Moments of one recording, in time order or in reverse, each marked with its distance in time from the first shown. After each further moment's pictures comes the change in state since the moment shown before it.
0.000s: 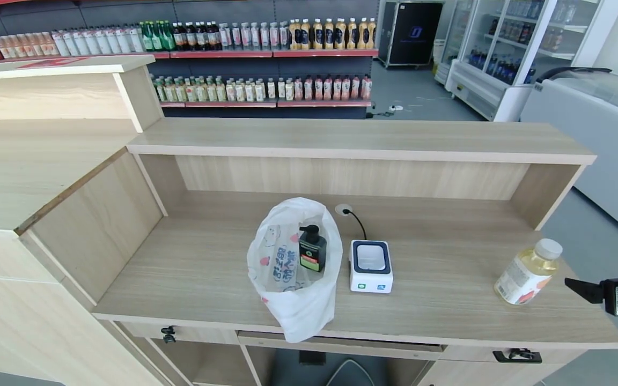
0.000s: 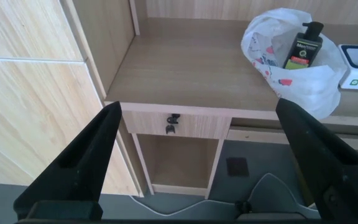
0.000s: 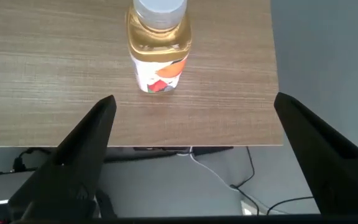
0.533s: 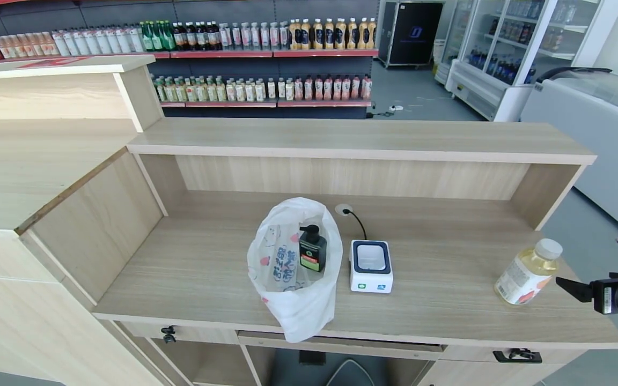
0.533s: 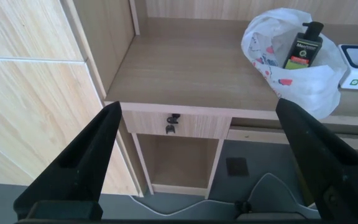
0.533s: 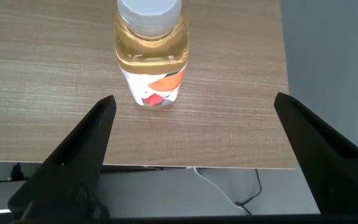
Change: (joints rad) left arm 0.000 0.000 0.000 0.000 0.000 0.000; right arm -0.040 0.183 0.003 -0.212 0.087 -0.007
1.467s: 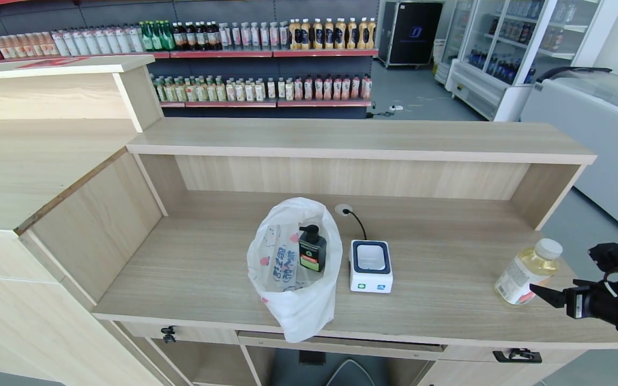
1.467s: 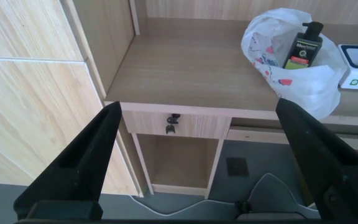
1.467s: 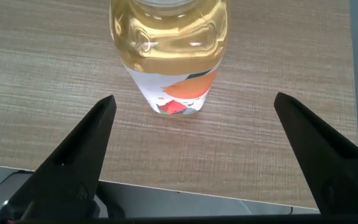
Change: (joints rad) left arm 0.000 0.000 0.000 0.000 0.000 0.000; right arm 0.011 0.263 -0.051 -0.175 0.135 0.022
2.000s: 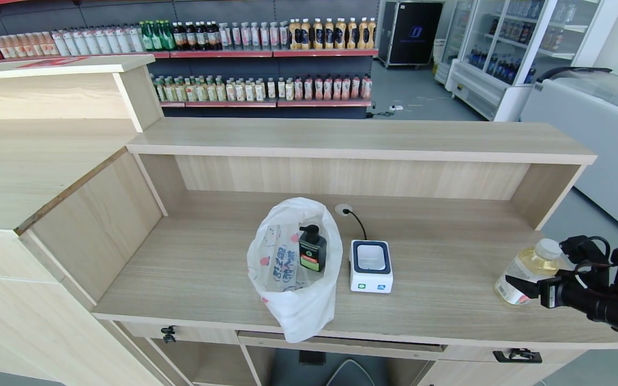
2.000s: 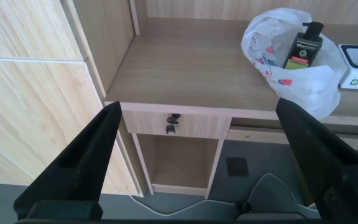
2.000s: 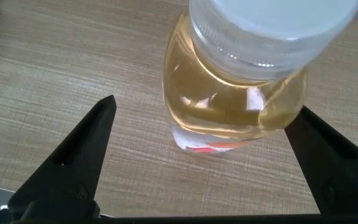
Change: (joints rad) left arm 0.000 0.000 0.000 0.000 0.000 0.000; right arm 0.097 0.089 -0.069 -0.073 0.002 0.011
